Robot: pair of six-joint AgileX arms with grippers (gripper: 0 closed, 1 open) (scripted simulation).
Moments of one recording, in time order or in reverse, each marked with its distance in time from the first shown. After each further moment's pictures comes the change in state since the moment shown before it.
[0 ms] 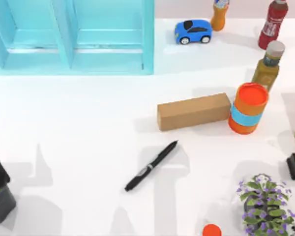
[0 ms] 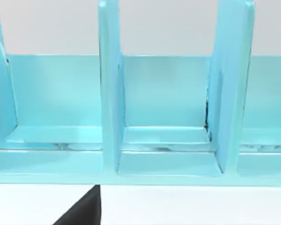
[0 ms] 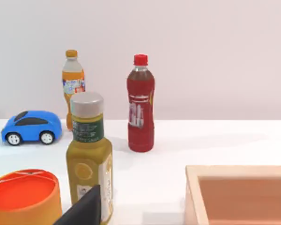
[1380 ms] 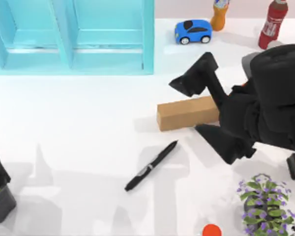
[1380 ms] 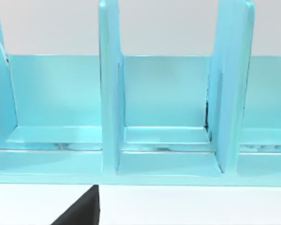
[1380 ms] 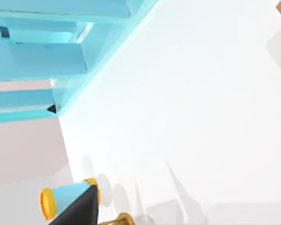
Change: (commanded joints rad) left arm 0.000 0.000 0.000 0.000 0.000 0.000; right arm 0.695 1.352 0.805 -0.028 -0.060 1.391
